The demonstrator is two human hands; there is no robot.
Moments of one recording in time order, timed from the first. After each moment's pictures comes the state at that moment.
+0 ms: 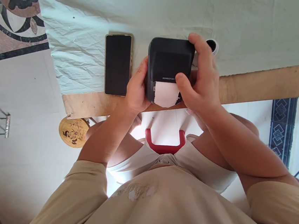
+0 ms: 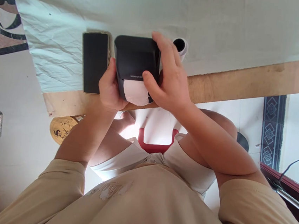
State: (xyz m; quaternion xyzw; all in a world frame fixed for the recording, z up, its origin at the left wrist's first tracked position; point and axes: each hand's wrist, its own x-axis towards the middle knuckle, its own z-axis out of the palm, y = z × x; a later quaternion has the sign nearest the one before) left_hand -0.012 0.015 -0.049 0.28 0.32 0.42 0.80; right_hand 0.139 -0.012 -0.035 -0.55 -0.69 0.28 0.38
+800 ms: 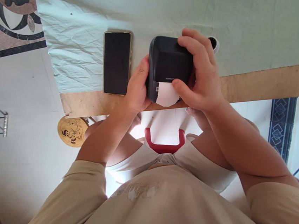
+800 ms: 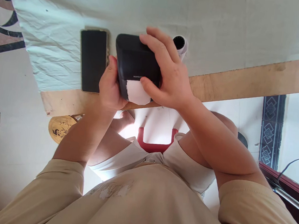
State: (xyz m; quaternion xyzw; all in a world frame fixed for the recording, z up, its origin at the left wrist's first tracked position) left_hand -0.007 0.014 -0.045 0.31 0.34 0.43 0.77; right_hand 0.148 -0.001 -0.037 -0.52 -0.75 0.21 0.36
